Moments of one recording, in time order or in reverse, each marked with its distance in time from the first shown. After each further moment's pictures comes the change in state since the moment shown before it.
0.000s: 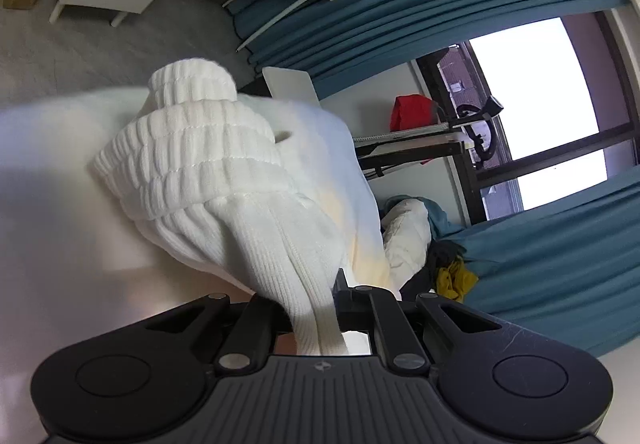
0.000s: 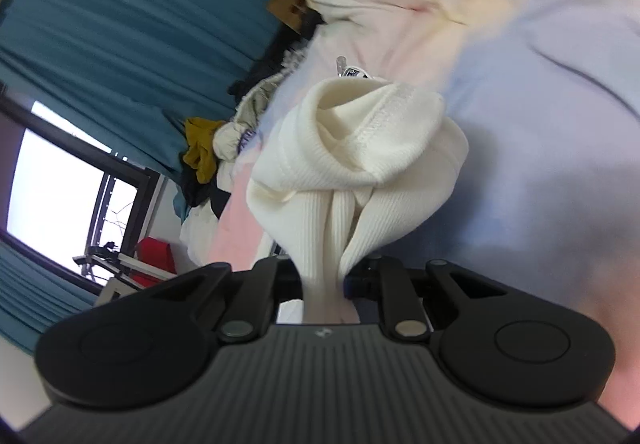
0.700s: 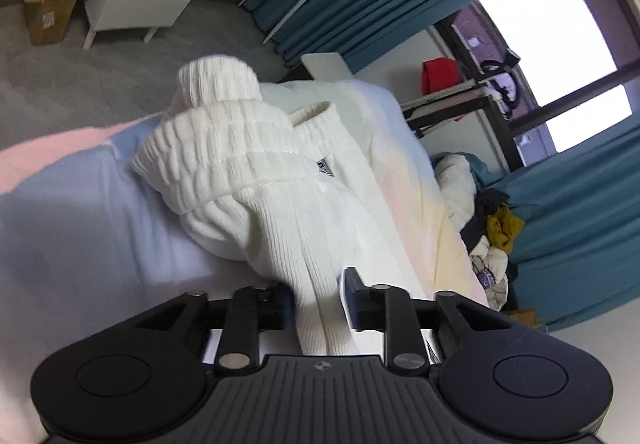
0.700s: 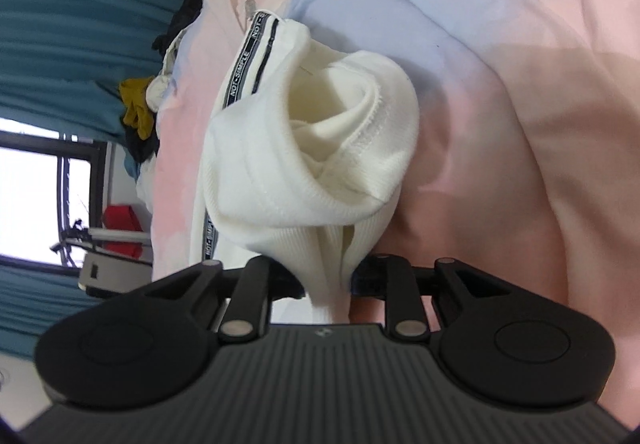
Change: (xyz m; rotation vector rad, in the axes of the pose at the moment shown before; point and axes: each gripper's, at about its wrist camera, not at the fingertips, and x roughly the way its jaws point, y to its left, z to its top) left arm -0.129 0.061 -0.034 0.169 0.069 0.125; right arm -0.063 -0.065 -0.028 0.141 0.226 -0.159
